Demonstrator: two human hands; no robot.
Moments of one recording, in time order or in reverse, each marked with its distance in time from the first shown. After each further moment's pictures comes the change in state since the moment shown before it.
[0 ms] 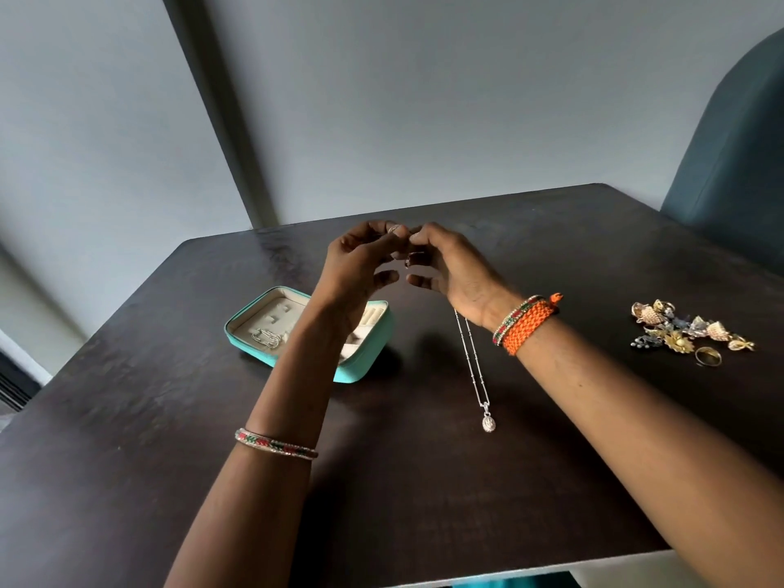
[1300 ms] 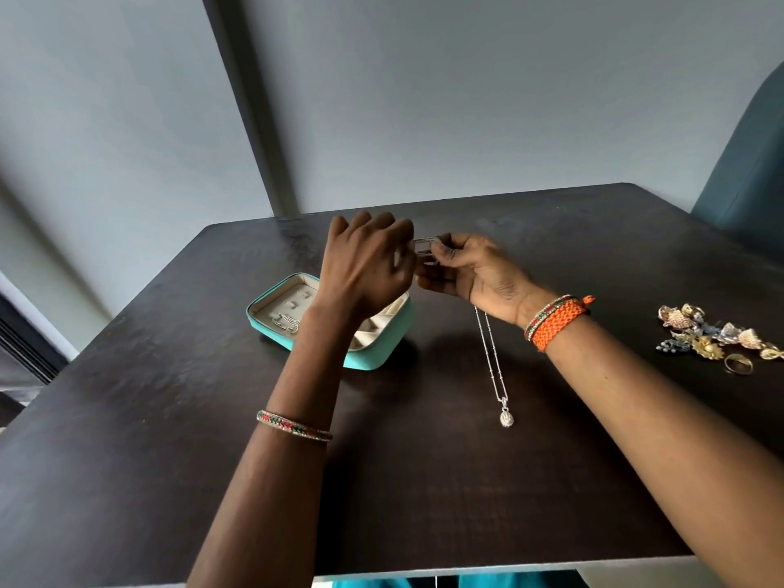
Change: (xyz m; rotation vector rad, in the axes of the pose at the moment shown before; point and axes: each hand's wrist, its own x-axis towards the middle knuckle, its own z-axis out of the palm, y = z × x) left_hand 0.008 -0.015 -0.026 1.524 0.213 0.749; right_hand 0.007 0.014 -0.014 0.294 -0.195 0.109
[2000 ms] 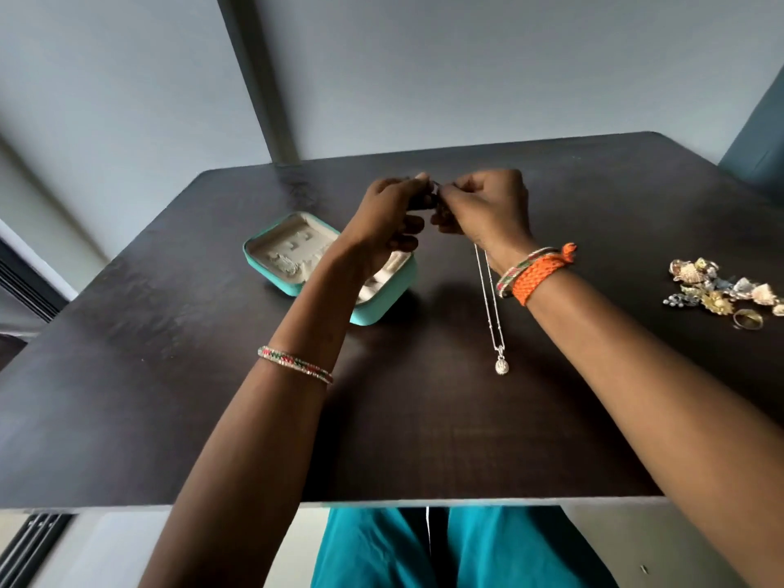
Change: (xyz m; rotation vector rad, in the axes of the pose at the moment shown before) left_hand 0.006 0.029 -0.005 -1.507 -0.355 -0.816; right_hand 0.002 0.006 0.013 -0.657 0.584 -0.321
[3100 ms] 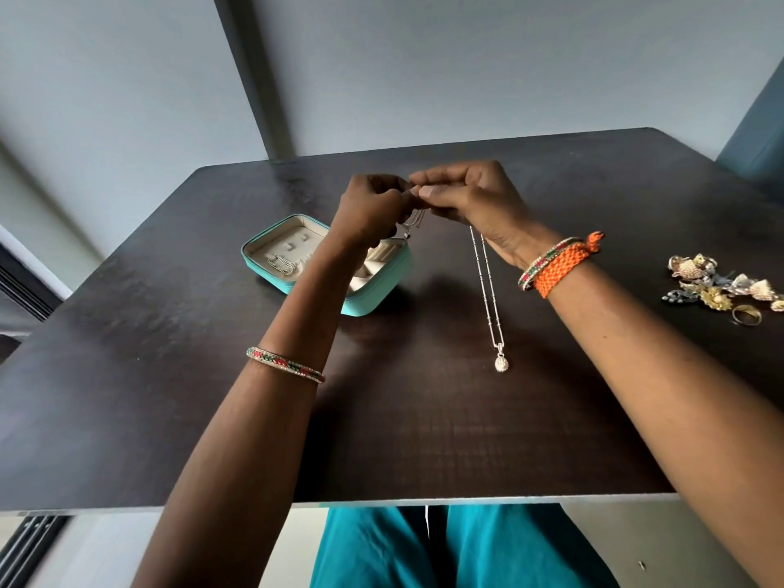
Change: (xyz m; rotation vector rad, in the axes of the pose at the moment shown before) left_hand 0.005 -0.002 -0.013 0.460 0.204 0.051; right_hand 0.006 -0.001 -0.009 0.090 -0.405 -0.008
